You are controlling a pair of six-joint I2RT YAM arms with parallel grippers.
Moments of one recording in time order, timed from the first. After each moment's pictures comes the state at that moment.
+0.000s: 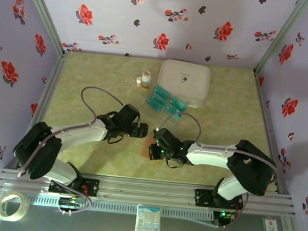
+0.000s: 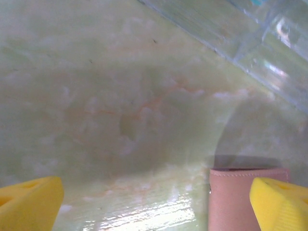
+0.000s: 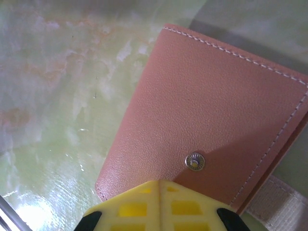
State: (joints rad) left arm -0.79 1.45 0.78 -0.33 -0.12 -0.62; right arm 1.03 1.51 0.64 -0.03 -0.10 0.80
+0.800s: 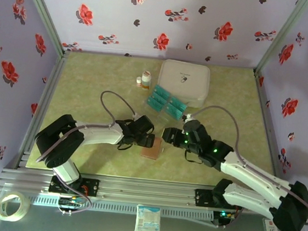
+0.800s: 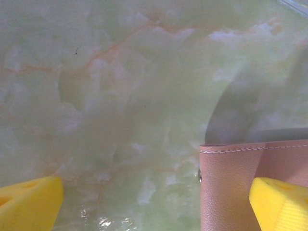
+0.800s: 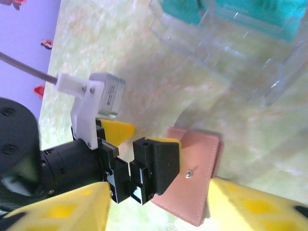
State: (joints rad) left arm -0.94 1.66 0.86 -0.36 -0.24 -0.71; right arm 0.84 0.96 0.66 -0.34 -0.01 0.91
